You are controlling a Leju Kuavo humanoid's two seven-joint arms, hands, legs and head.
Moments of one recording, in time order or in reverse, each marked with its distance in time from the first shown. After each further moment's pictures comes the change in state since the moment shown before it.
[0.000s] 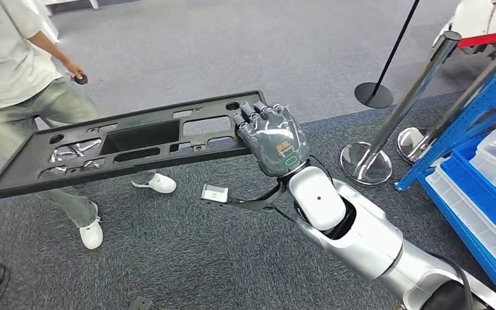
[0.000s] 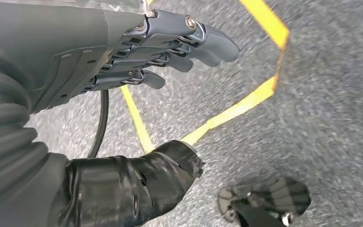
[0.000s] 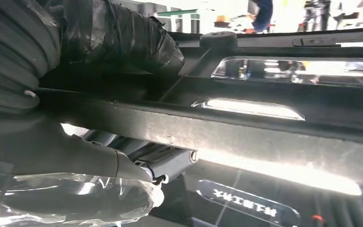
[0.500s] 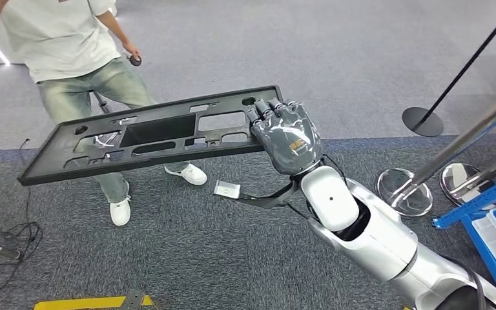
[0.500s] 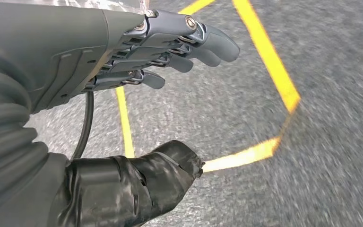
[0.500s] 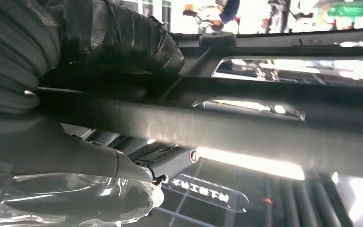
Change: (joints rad) left arm -0.002 -0.003 -0.001 0.000 -0.023 0.141 -0.108; right arm 0.000 -0.047 -0.019 -0.051 0.041 0.047 0.010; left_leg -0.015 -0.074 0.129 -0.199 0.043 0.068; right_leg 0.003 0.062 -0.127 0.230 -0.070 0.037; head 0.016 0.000
